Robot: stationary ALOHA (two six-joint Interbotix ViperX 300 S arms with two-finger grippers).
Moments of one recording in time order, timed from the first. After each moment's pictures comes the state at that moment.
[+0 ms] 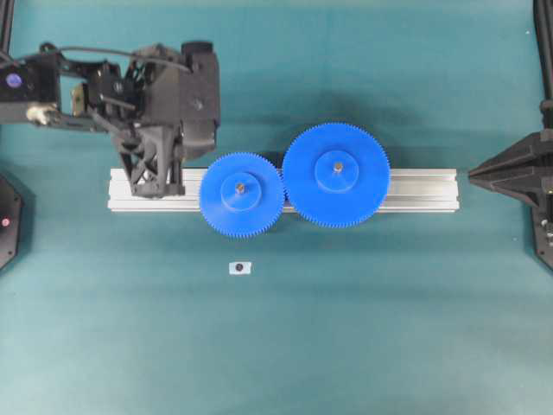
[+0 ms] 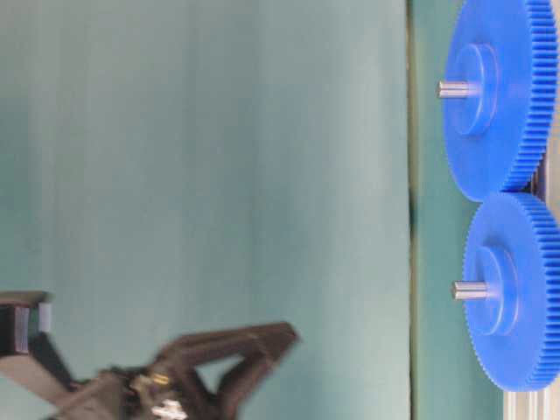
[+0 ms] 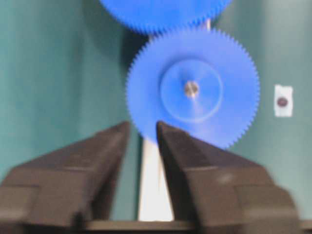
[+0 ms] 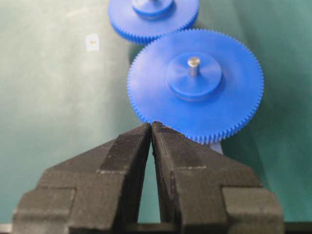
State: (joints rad) left arm 0.15 -0.26 0.52 0.02 0.58 0.14; right arm -0.08 -1.13 1.20 0.04 0.37 0.10
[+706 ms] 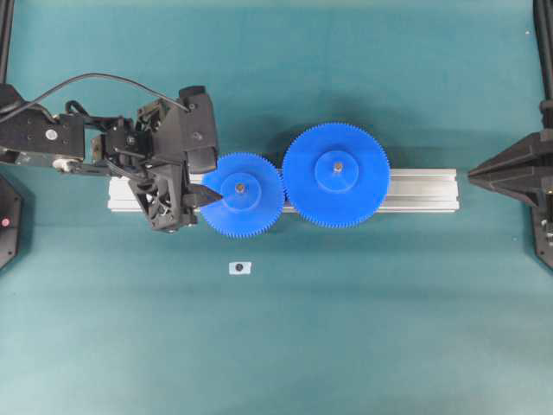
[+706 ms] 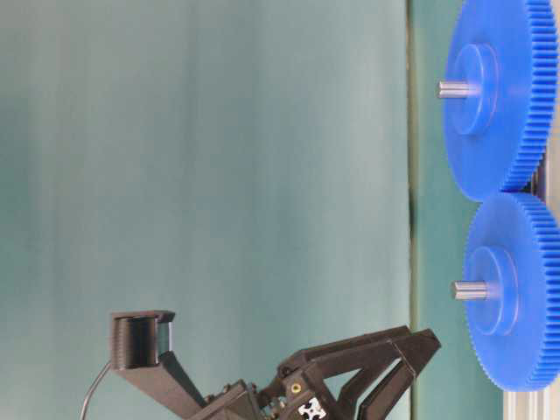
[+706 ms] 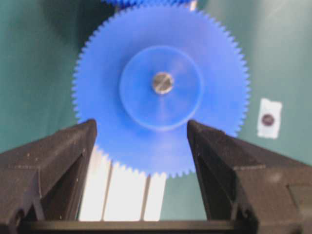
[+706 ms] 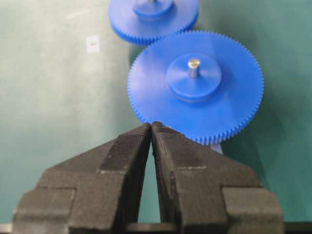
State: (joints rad) left arm 0.11 -0.18 0.72 0.02 0.24 -0.04; right arm -0.08 -1.13 1.20 0.04 0.37 0.10
